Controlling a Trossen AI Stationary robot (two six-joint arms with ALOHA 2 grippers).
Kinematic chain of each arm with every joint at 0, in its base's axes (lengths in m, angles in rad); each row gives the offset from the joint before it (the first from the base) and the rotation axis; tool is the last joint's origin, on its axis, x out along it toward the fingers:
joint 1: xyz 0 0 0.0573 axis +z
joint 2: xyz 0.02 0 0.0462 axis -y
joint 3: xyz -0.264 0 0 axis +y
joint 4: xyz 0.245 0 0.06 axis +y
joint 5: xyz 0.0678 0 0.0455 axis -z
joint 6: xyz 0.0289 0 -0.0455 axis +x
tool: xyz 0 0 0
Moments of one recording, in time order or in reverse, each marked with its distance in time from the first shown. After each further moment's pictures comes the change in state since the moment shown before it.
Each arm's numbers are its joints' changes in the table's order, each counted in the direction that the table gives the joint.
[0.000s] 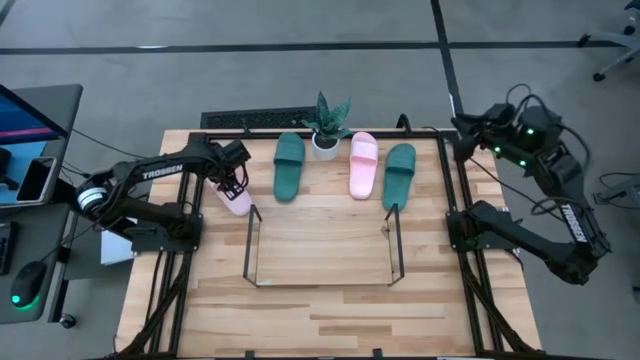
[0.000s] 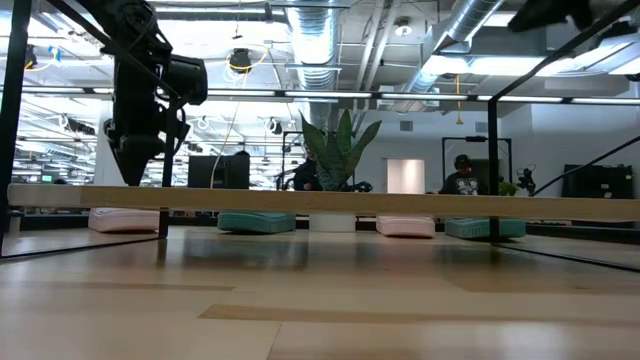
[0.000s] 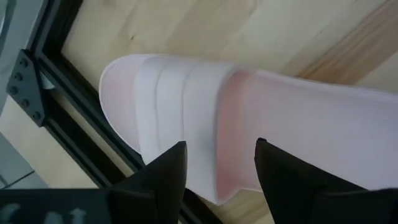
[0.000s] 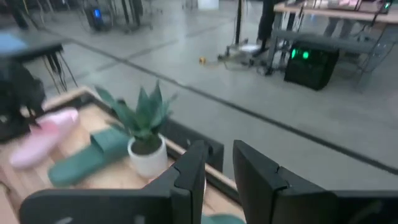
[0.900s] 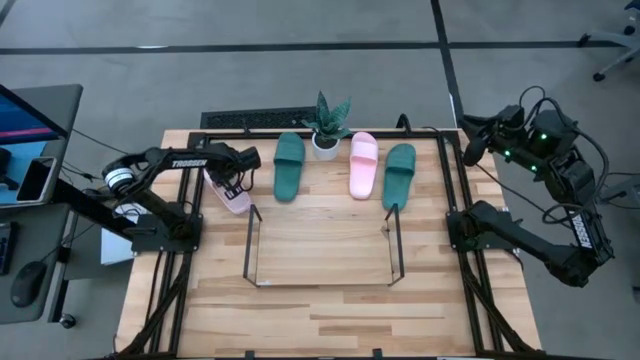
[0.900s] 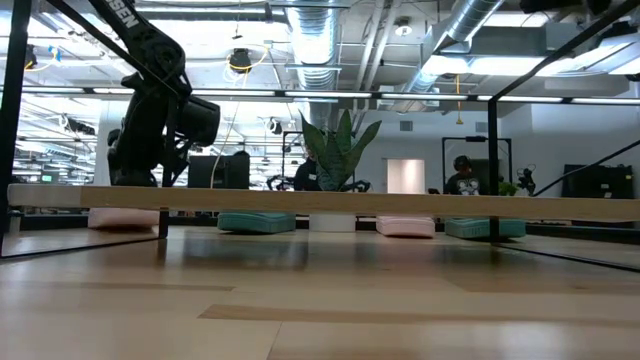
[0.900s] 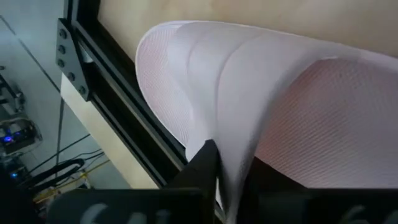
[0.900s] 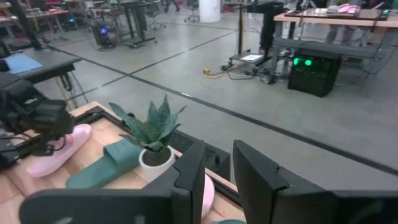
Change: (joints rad) left arm -0.016 -0.258 -0.012 0.031 -0.231 -0.080; right arm 0.000 0.032 -0.055 0.057 -0.017 0.036
